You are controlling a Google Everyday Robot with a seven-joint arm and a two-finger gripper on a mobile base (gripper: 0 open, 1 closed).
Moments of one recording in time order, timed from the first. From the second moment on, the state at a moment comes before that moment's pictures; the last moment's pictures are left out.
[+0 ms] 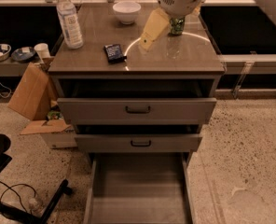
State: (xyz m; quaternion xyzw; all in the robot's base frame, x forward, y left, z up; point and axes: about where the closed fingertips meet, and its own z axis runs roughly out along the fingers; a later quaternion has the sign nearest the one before) arm 0.618 -0.097 0.978 -0.35 0.92 -0.04 0.19
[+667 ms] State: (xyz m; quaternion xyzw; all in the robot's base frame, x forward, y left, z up) arm 0.716 -0.019 0.963 -0.28 0.93 0.02 0.22
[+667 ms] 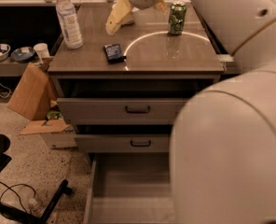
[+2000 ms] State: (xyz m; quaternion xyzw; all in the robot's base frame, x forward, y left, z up) arm 0.812 0.045 0.855 -0.19 0.96 0.02 0.18
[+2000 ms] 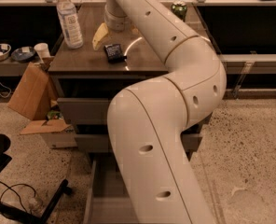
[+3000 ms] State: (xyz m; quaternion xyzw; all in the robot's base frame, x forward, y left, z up) arm 0.809 0.060 0.818 -0.19 0.97 0.03 0.15
